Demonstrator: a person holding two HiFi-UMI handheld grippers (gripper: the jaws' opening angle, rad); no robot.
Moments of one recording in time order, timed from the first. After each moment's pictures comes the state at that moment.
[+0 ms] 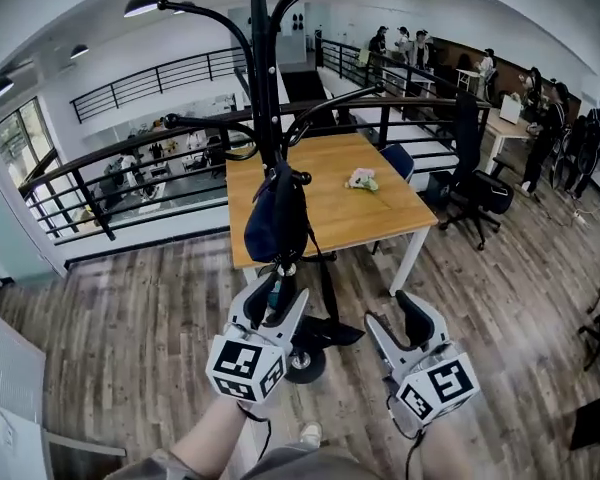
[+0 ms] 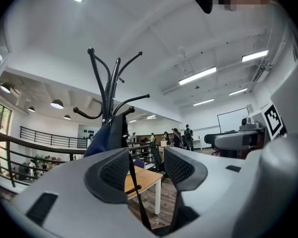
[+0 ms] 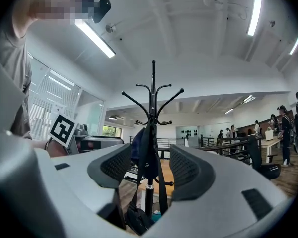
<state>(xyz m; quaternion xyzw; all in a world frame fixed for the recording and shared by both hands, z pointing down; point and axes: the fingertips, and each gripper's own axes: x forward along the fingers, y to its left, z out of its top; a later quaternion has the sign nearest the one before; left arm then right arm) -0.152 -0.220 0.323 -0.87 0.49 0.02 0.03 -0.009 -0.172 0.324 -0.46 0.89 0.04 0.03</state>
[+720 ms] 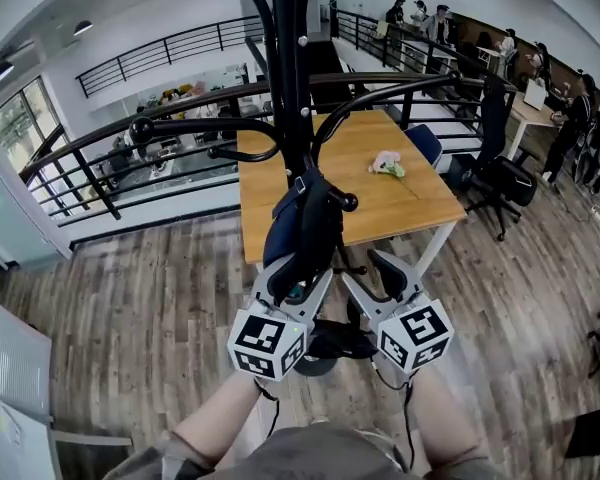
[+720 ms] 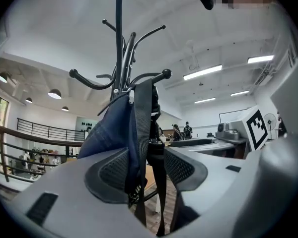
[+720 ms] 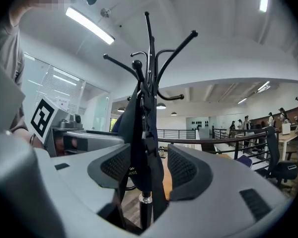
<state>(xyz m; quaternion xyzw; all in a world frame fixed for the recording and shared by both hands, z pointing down) -0.170 -0.350 0.355 -0.88 0.47 0.01 0.00 -0.102 -0.353 0.366 -0.41 0.91 0.01 -0.01</state>
